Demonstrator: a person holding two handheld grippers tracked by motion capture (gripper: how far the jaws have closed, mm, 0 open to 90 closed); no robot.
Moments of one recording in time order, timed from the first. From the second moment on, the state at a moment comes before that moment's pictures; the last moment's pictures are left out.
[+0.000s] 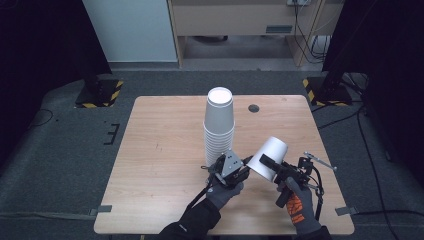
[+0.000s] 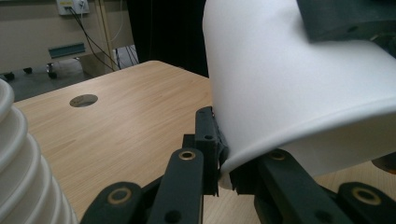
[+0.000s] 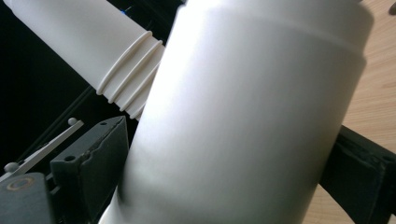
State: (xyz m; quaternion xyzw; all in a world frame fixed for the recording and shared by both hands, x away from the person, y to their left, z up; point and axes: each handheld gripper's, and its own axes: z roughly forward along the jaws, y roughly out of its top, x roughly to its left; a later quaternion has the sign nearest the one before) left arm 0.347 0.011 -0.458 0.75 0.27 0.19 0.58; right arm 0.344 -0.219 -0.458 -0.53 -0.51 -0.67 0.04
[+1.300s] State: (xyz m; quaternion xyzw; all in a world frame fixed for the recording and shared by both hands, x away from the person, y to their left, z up) left arm 0.342 0.023 -0.455 0.75 0.27 0.20 0.57; right arm 0.352 -0.220 -0.464 -0.53 -0.51 -0.68 0.04
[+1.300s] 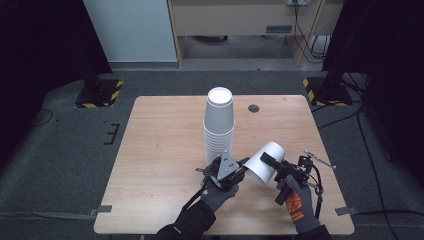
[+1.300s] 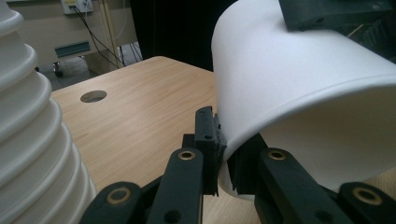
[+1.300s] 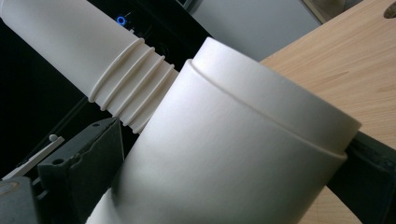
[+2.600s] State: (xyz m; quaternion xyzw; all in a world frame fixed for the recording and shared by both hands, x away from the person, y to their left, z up) left arm 0.327 0.058 -0.430 0.77 0.24 0.19 0.56; right arm 0.356 -0.244 -0.464 -0.54 -0.53 -0.65 -0.09
